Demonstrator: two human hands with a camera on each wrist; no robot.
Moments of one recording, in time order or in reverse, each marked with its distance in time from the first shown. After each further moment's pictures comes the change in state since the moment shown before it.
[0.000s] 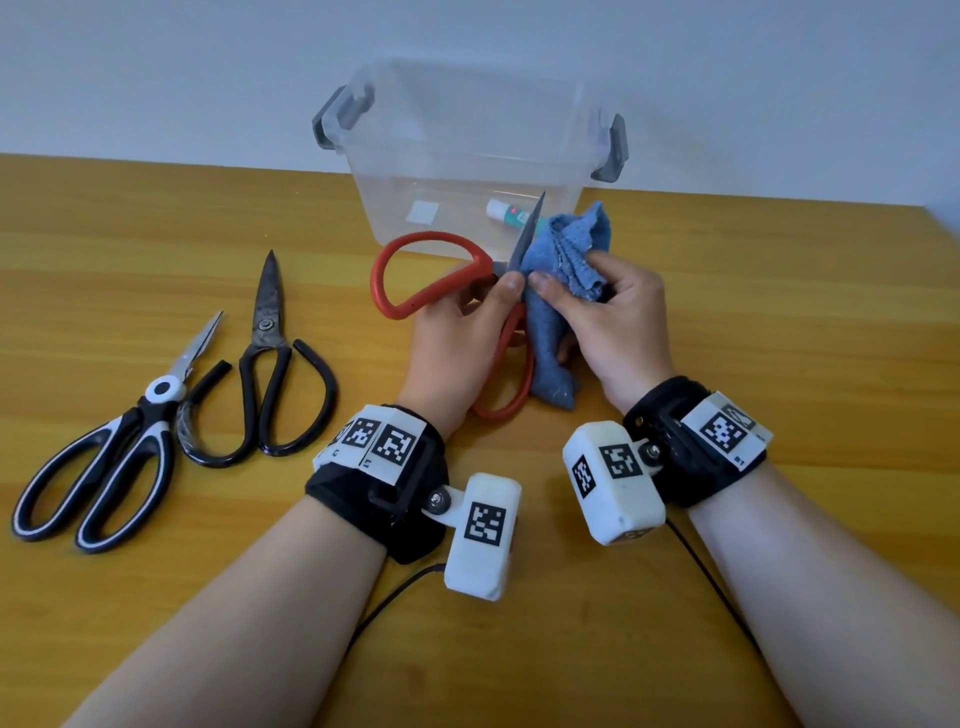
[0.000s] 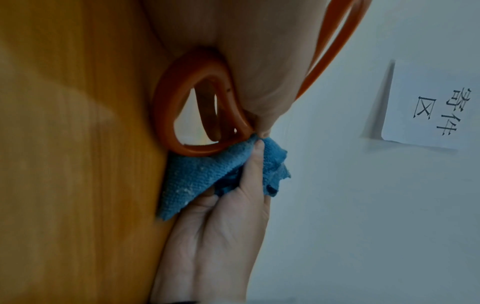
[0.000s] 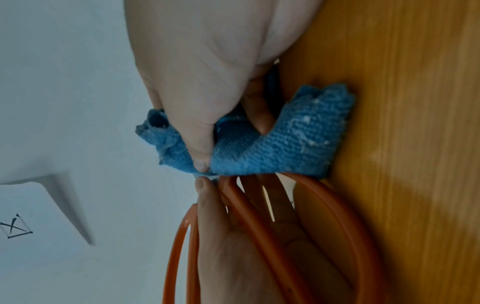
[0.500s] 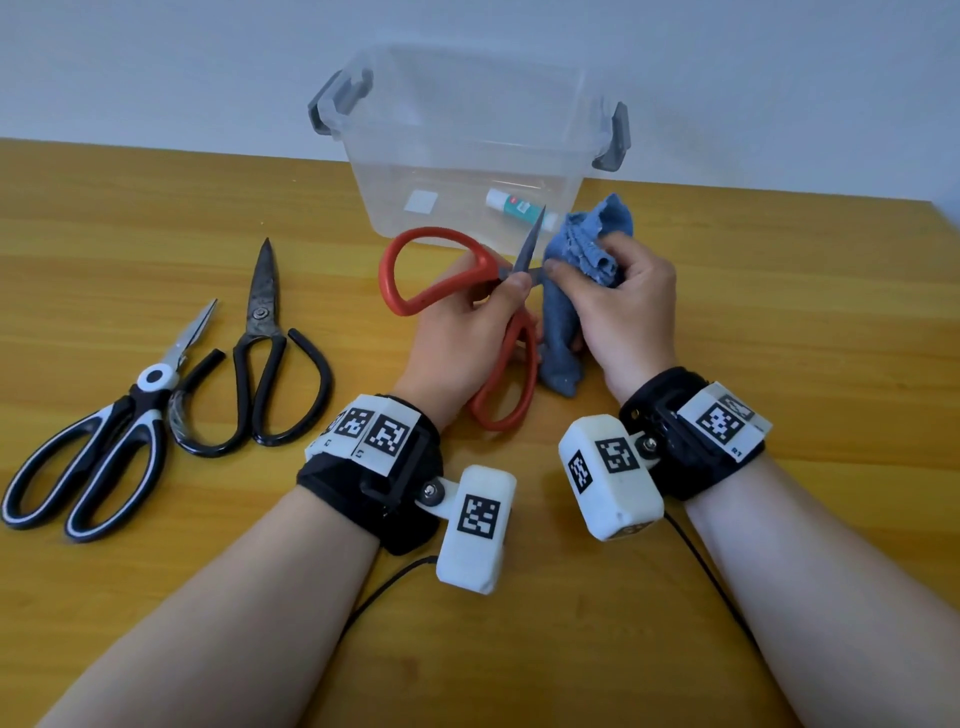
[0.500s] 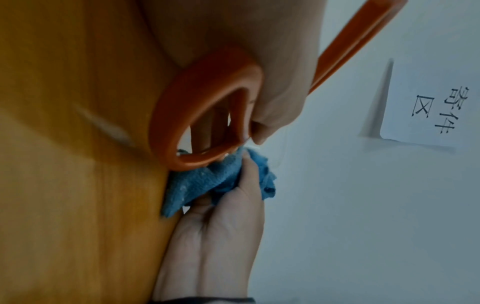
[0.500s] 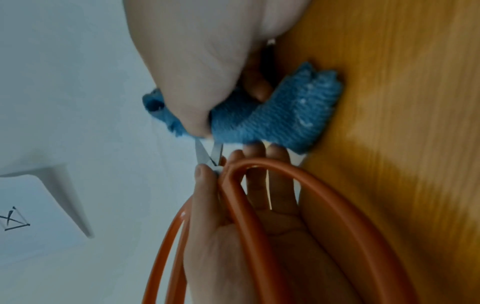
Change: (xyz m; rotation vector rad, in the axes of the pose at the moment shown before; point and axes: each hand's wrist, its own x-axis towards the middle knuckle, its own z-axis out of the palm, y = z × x) left_hand -0.005 0.004 0.001 -0.035 -0.102 -0.039; right_hand 0.011 0.018 -0.005 -0.113 0.144 -0.032
